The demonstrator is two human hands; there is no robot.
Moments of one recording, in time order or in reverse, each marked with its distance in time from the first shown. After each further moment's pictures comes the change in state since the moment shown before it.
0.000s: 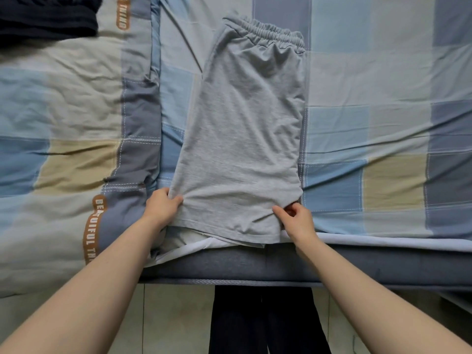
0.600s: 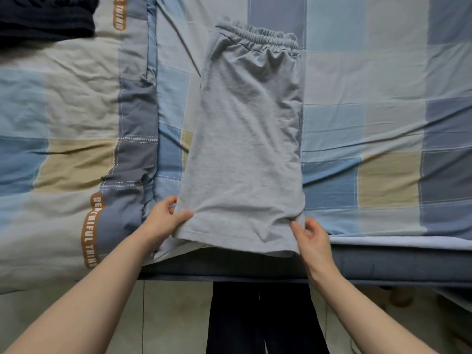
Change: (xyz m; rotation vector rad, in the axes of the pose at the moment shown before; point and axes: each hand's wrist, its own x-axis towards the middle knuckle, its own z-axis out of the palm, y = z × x) left_hand -0.041 -0.010 0.007 -0.457 -0.257 -0.029; right_hand -0.043 0.036 -0.036 0.259 0.079 -0.114
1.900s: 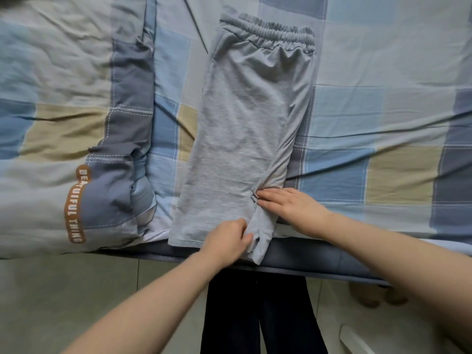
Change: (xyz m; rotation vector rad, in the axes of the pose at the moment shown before) left_hand -0.032 -0.032 0.145 0.854 -0.182 0.284; right_hand 0.079 -0.034 0.000 -1.382 -0.912 -1.130
